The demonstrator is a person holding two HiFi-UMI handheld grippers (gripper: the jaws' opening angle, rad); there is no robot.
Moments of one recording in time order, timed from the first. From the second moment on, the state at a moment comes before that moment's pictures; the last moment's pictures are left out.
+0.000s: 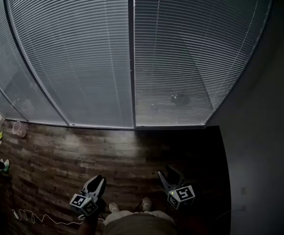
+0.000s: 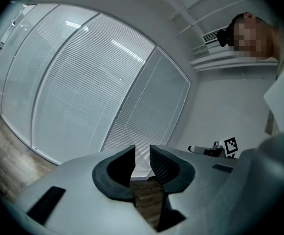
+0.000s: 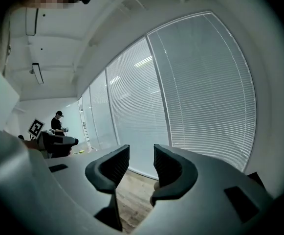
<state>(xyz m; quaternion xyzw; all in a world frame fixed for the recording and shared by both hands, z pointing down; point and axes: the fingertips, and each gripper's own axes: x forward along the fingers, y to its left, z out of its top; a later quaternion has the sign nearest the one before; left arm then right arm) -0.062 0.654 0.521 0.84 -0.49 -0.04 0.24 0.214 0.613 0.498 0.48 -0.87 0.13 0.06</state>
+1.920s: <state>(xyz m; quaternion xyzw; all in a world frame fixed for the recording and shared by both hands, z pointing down) -0.054 0.631 0.545 0.80 -0.53 -0.07 0.27 0.219 0.569 0.512 0.47 -0.87 0.09 0.09</state>
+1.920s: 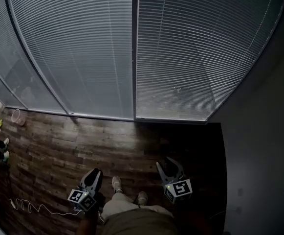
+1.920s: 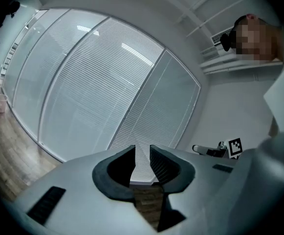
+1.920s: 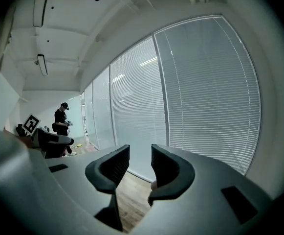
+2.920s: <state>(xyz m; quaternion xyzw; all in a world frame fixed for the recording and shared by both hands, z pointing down) -0.193 0.463 0.545 0.84 -0.46 -0.06 0.26 0.071 0.431 0.508 0.51 -0.85 0.08 0.10</state>
